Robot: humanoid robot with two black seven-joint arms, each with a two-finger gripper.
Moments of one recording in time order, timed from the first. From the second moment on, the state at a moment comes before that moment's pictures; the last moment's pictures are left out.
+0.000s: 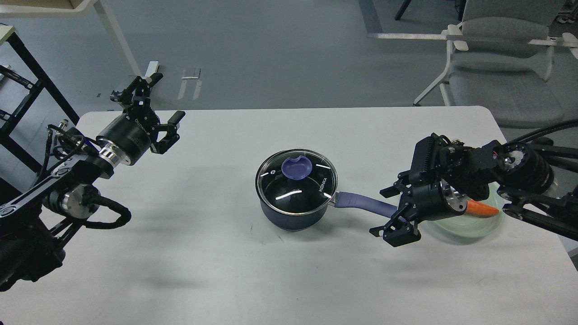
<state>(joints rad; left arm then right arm) -0.53 0.51 -0.81 -1.05 0.33 -0.27 -0.29 1.09 -0.75 0.00 1.45 -2.11 0.38 0.49</state>
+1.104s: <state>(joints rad) -0.57 0.52 -0.80 -1.11 0.42 -0.28 -0.29 1.09 -0.69 0.00 1.40 -2.11 0.38 0.49</state>
